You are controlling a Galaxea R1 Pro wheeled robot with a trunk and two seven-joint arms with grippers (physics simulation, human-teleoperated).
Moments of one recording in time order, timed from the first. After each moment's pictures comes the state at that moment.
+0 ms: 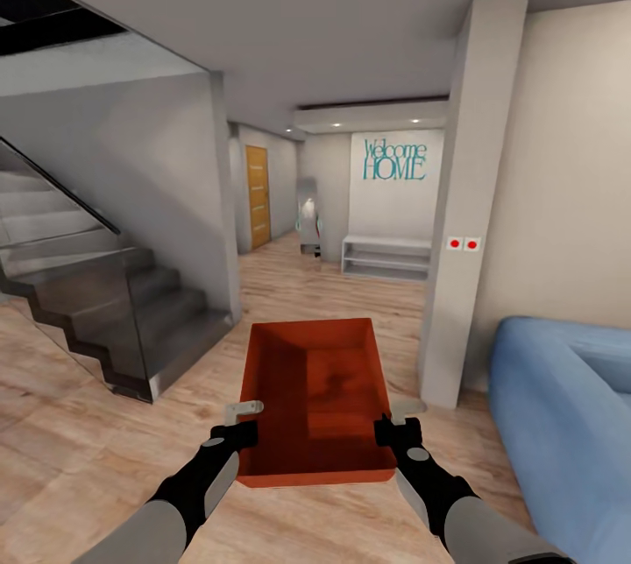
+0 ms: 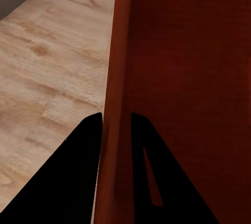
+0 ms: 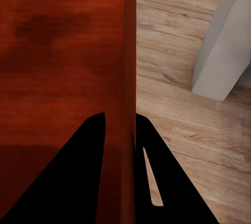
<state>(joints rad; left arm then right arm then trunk) -0.62 -0.09 -0.14 -0.43 0.22 0.11 0.19 -0.67 0.09 0.10 -0.26 0.03 -0.16 -0.15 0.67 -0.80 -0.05</state>
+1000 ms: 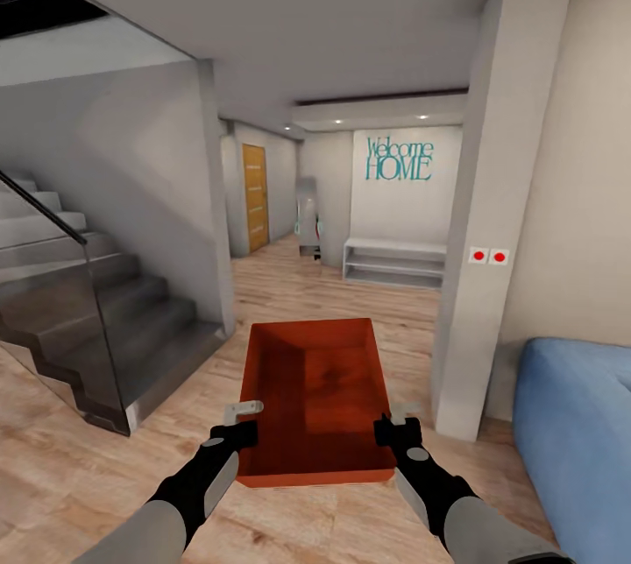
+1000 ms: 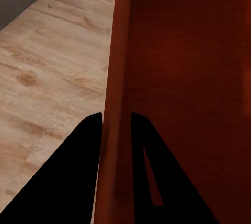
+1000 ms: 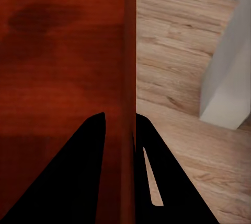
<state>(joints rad) -0.62 -0.09 -0.14 -0.43 0.22 0.11 0.19 -0.67 0.09 0.10 -0.26 0.03 -0.16 -0.16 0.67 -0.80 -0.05</state>
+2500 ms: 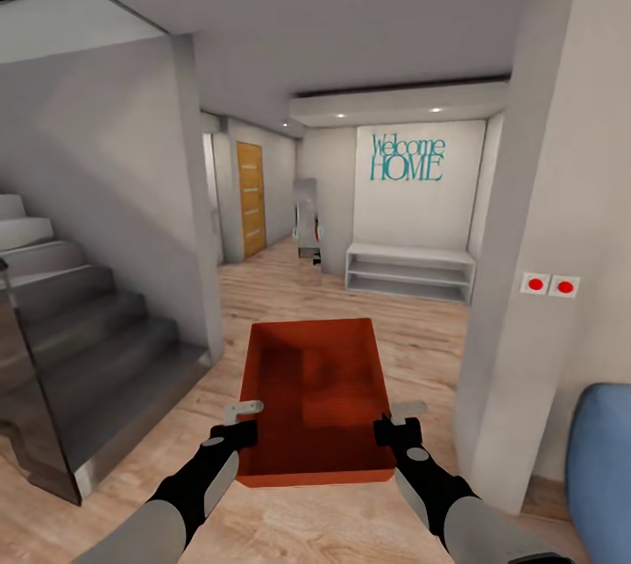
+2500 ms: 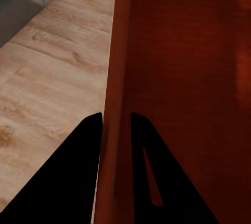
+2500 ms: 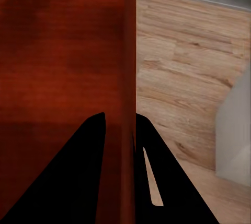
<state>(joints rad) -0.62 -0.09 -0.14 -0.43 0.22 0.11 0.19 -0.67 0.09 0.11 -0.26 0.03 -0.15 -0.16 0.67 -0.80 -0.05</state>
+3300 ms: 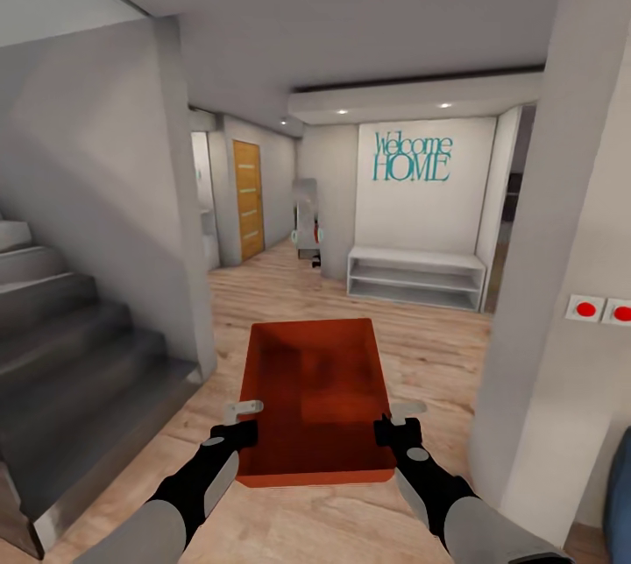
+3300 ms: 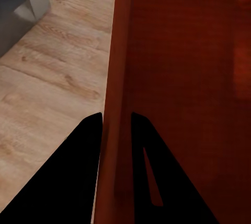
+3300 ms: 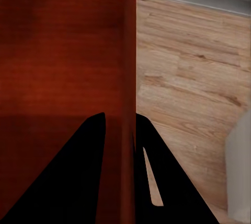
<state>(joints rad) -0.62 -0.09 -0.14 -0.44 0.22 0.11 0.19 -0.67 0.09 0.10 -0.26 0.03 -0.16 -0.16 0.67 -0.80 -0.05</state>
